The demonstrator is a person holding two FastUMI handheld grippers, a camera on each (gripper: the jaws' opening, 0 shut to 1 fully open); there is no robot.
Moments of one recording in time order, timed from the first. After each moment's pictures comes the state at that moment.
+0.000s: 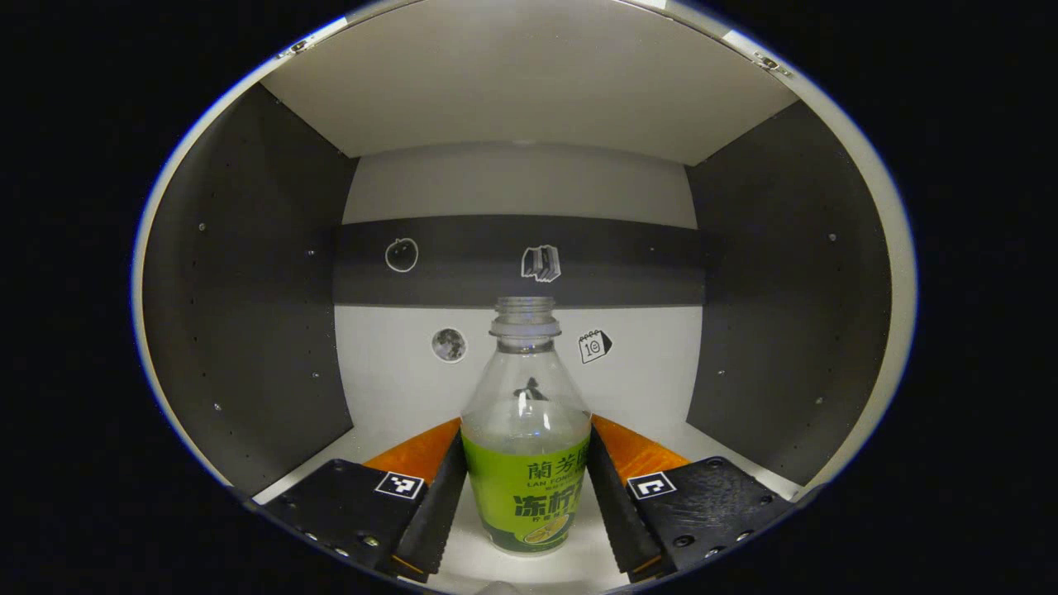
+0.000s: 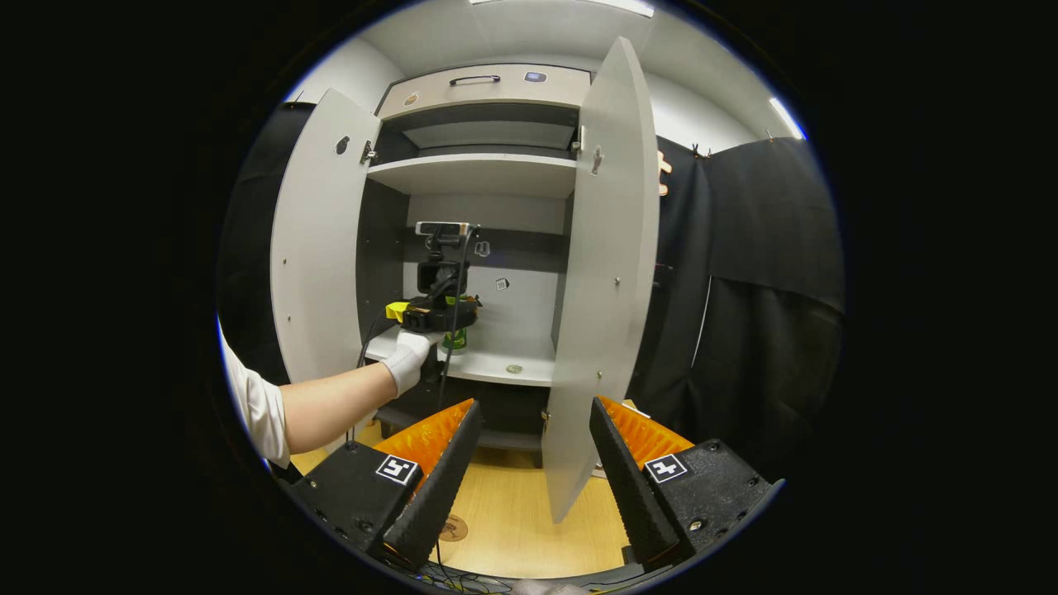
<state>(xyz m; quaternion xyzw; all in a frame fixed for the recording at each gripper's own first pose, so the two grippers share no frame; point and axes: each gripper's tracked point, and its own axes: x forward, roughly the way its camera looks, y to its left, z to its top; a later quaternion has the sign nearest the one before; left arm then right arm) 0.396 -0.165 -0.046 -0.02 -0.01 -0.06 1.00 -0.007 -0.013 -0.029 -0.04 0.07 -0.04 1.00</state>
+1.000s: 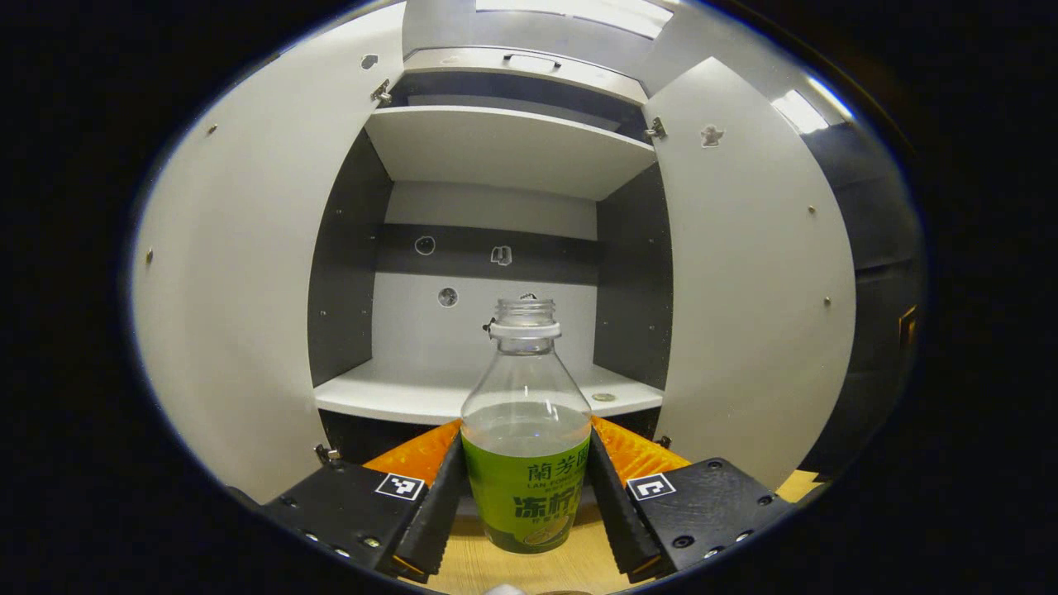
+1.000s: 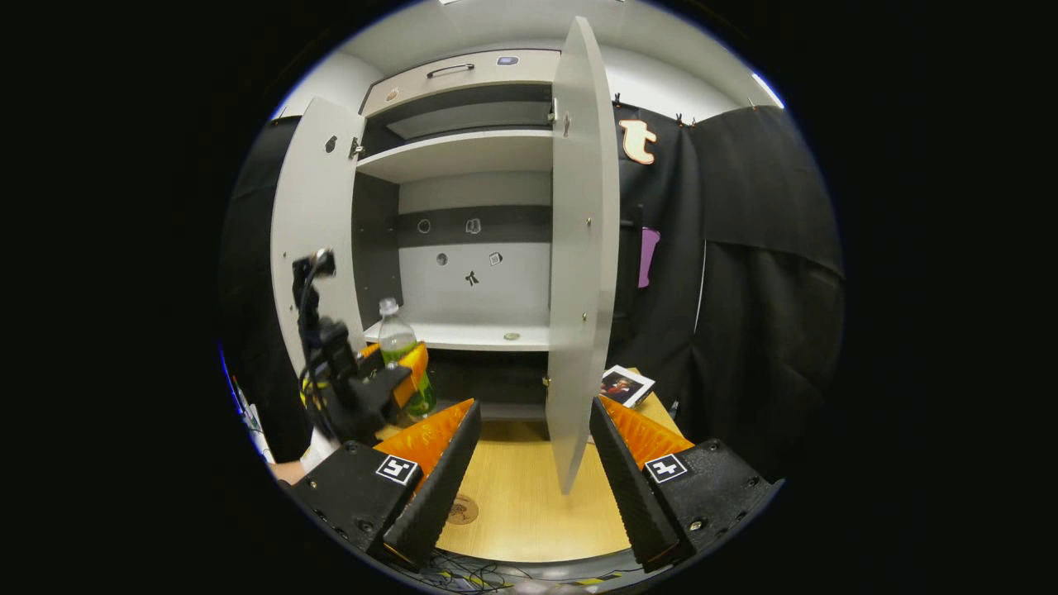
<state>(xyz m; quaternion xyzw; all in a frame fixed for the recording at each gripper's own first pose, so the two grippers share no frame) 0.119 -0.166 -0.144 -0.04 -0.03 -0.14 0.99 -0.026 -0.023 -0.078 0.00 0.11 -0.03 0.99</state>
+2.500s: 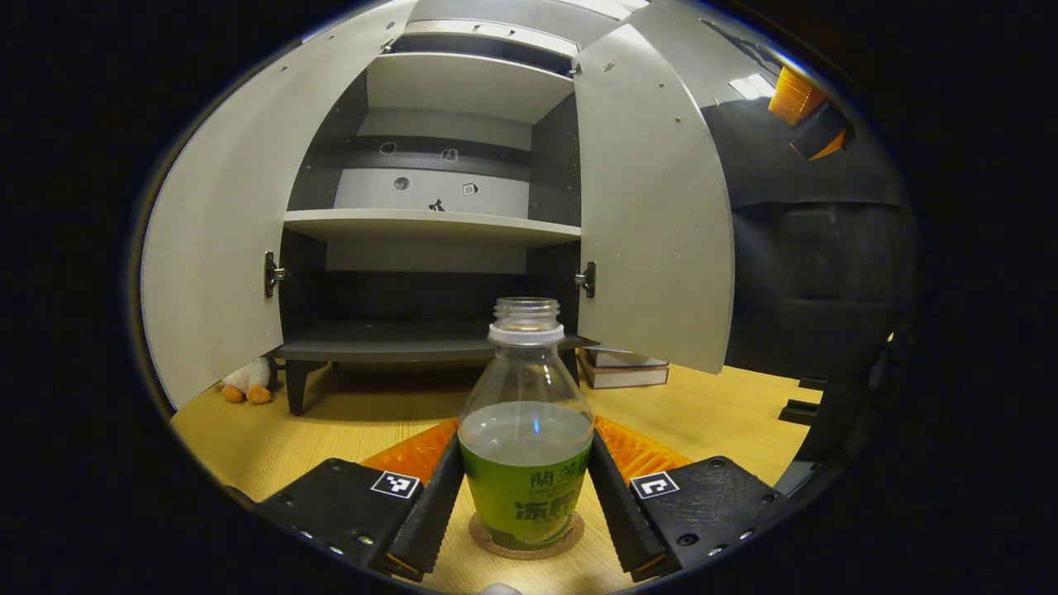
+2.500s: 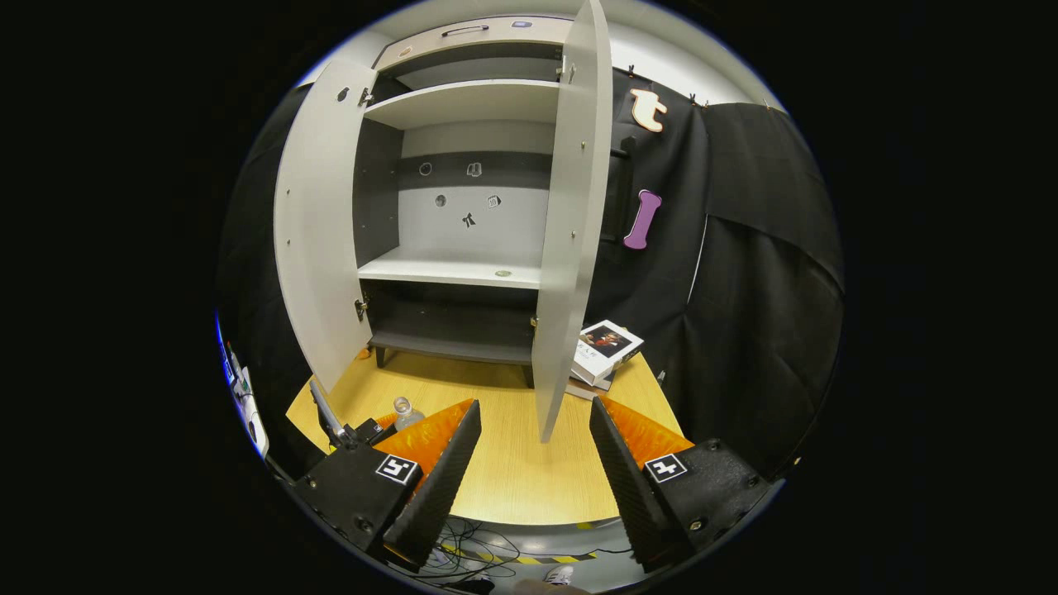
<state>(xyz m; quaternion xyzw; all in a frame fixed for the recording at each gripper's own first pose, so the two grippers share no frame) 0.020 -0.209 -0.368 -0.03 0.05 -0.23 0.97 -0.060 -0.046 -0.138 -0.03 0.19 -0.04 0.98</state>
